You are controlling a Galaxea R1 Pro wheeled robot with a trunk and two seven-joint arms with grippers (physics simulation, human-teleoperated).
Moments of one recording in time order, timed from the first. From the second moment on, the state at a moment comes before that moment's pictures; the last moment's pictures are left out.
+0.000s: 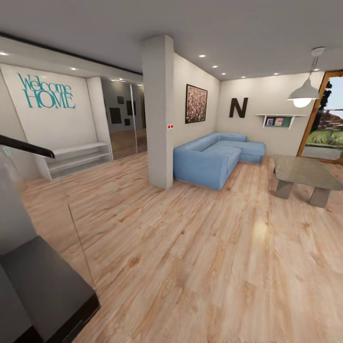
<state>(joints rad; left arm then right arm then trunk) 0.00 -0.01 0.01 -0.03 0.08 -0.06 0.00 0.03 -0.02 0.02 0.00 -0.09 -0.09 0.00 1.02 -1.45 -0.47</state>
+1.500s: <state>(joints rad) 0.00 -0.01 0.01 -0.03 0.08 -0.06 0.00 0.03 -0.02 0.02 0.00 -0.10 -0.10 0.00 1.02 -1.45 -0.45</state>
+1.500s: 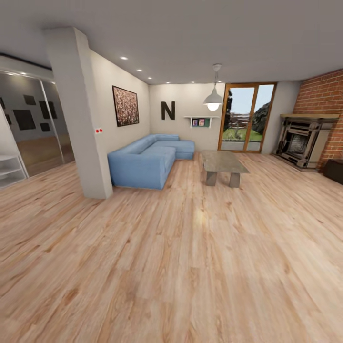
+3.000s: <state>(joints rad) 0.00 -0.01 0.01 -0.04 0.08 -0.06 0.01 0.03 -0.02 0.02 0.00 -0.11 -0.10 0.00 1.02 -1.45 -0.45</state>
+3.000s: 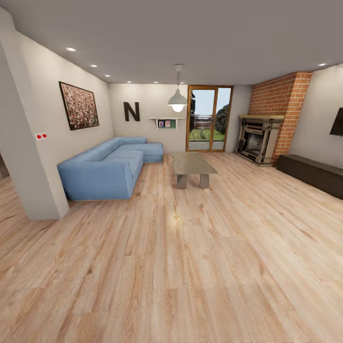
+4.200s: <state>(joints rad) 0.00 -0.01 0.01 -0.03 0.08 -0.06 0.01 0.03 -0.02 0.02 0.00 -0.11 -0.10 0.00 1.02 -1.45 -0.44</state>
